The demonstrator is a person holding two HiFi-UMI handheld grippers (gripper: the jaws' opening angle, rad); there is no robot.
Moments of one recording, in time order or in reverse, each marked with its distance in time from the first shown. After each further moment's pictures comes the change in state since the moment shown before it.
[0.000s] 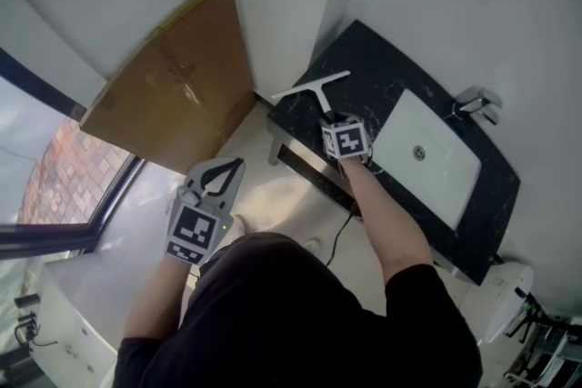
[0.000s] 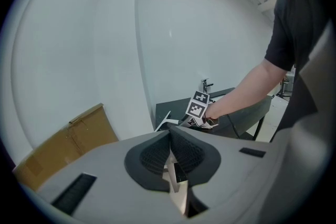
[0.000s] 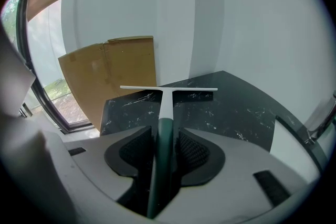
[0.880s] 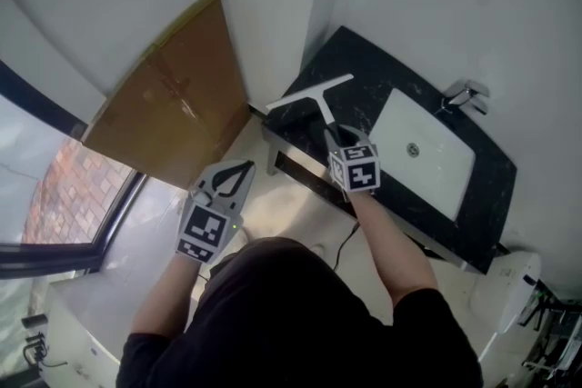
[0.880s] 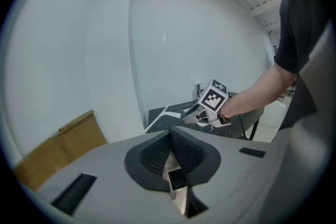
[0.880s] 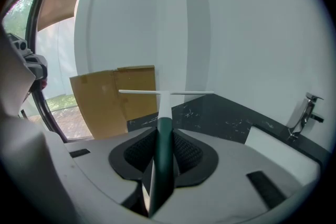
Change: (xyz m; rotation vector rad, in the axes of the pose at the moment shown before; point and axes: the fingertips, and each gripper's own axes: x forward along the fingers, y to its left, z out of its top) left arm 0.010 -0.019 0.017 0.036 -0.060 -0.070; right arm -0.105 0.011 0.016 0.031 -0.258 -0.067
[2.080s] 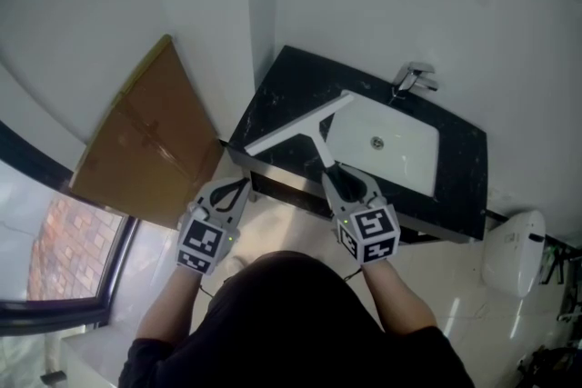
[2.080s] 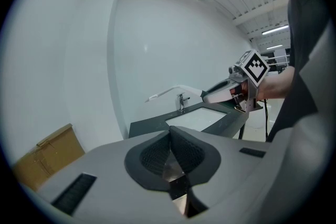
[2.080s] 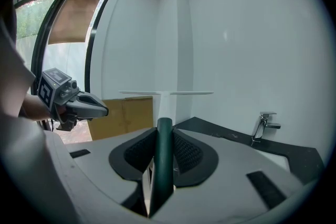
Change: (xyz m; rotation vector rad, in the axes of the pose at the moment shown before) left arm 0.009 -0.057 0.032 0.061 -0.103 -0.146; right arm -0.212 0.030 0.017 0.040 -0.270 -0.094
